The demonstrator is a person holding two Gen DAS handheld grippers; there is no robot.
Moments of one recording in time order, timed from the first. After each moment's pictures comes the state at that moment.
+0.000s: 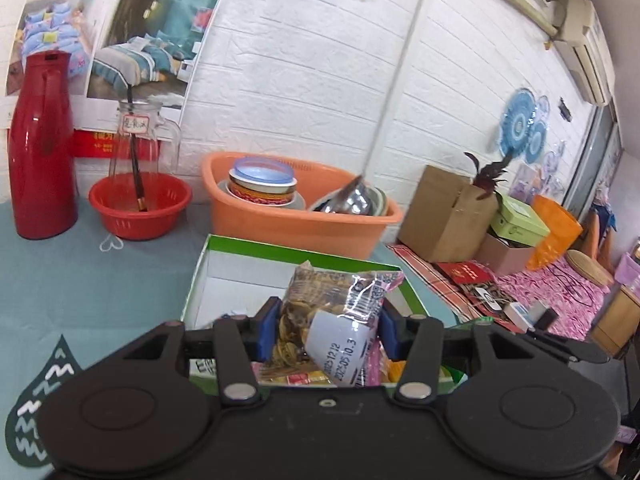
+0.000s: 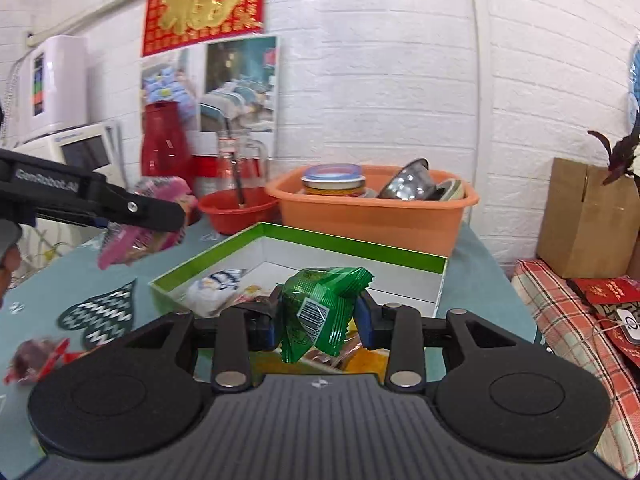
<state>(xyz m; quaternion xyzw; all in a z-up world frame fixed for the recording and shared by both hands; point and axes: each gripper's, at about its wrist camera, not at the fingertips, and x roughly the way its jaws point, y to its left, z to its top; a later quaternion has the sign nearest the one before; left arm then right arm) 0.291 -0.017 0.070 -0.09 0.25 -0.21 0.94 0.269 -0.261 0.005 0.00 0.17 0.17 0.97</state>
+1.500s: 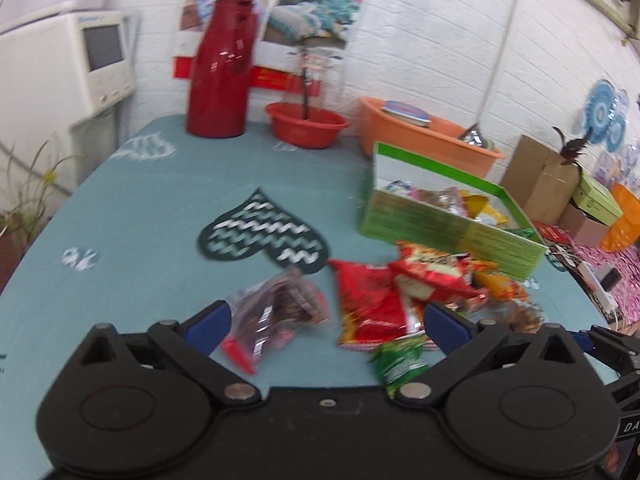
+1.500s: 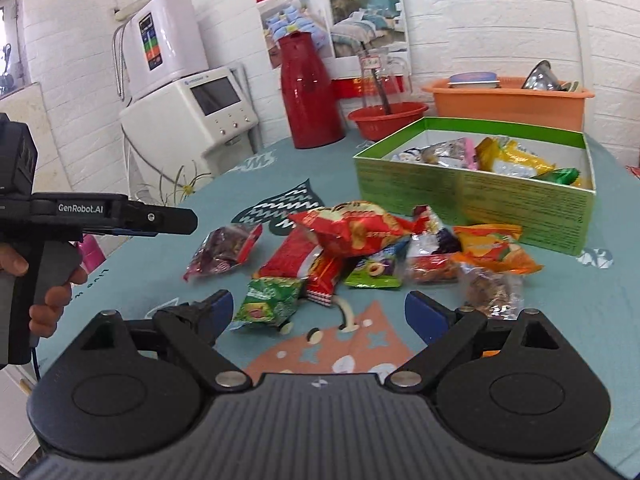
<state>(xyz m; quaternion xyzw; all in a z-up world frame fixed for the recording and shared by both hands) 0.117 0.112 0.015 -0.10 0.31 -0.06 0.94 0.136 -0.191 -0.032 0.04 0.26 0.33 0.91</state>
